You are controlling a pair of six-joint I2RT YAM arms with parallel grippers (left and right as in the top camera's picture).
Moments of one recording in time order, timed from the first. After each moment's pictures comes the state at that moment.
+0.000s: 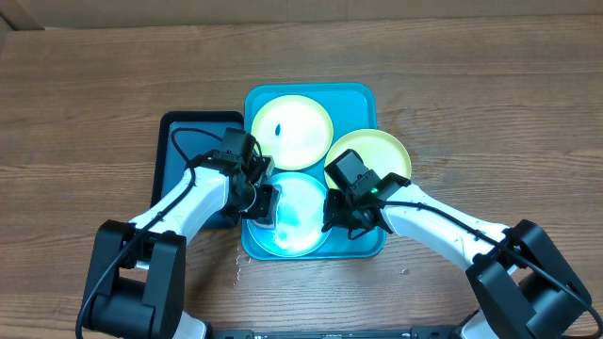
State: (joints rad) left arm -0.26 1.71 0.91 -0.69 0.28 -0.10; right arm 0.68 1.71 0.95 -0.51 -0.17 0.83
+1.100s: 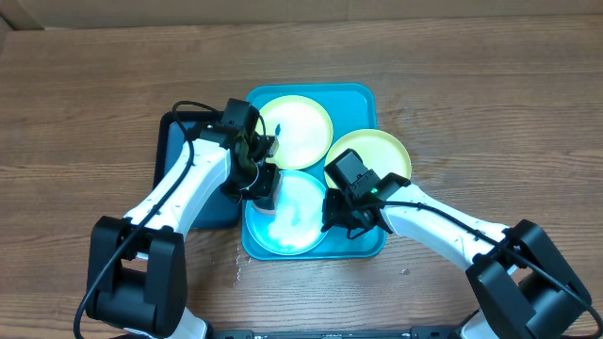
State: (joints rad) left arm -0.26 1.74 1.18 -0.94 0.26 -0.09; right arm 0.68 1.71 0.95 -0.50 -0.17 0.83
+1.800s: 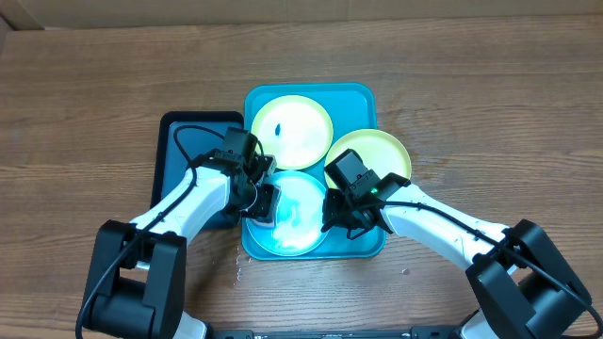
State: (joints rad) left arm -0.27 1.70 0.92 -0.67 0.25 -0.07; right arm 0.68 1.71 0.95 -0.50 -0.17 0.83
